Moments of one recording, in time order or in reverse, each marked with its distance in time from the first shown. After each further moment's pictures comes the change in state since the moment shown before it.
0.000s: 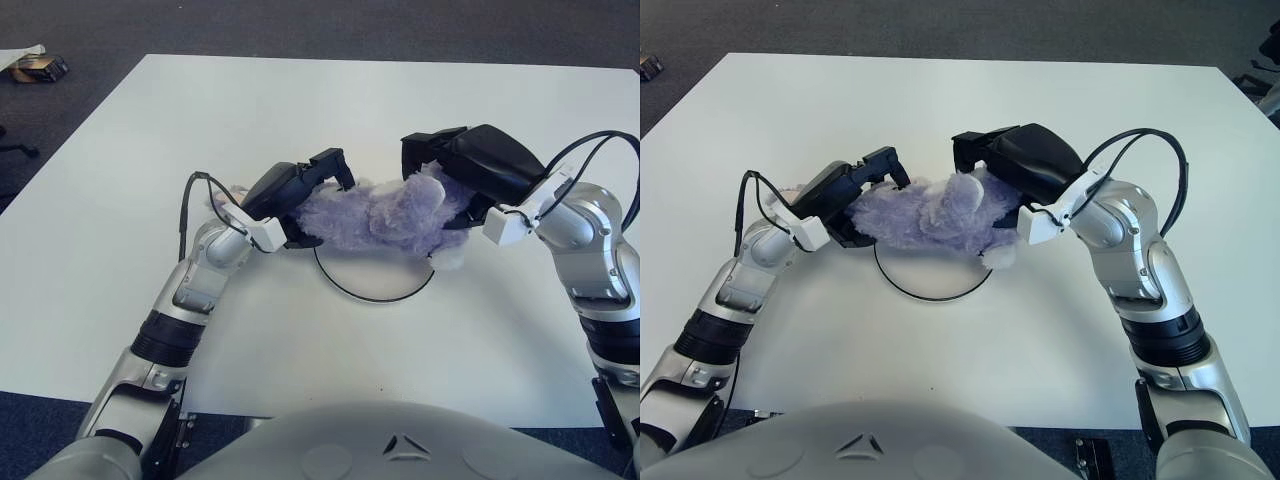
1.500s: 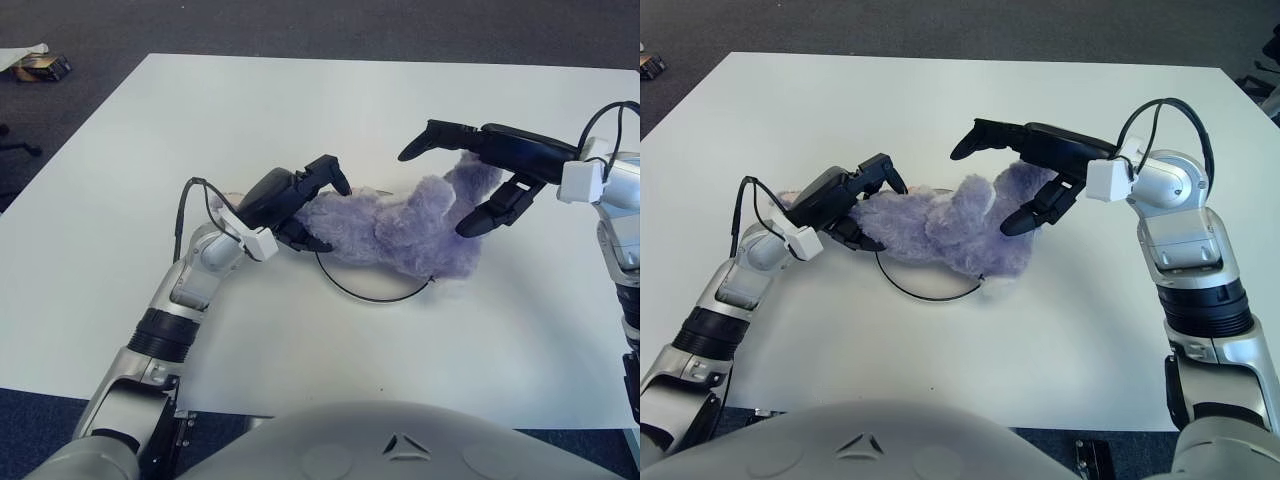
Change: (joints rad) left arm -0.004 0.011 0.033 0.150 0.021 -0.220 0.035; right arm -0.098 -0.122 -0.088 0.212 0.586 -0.005 0.307
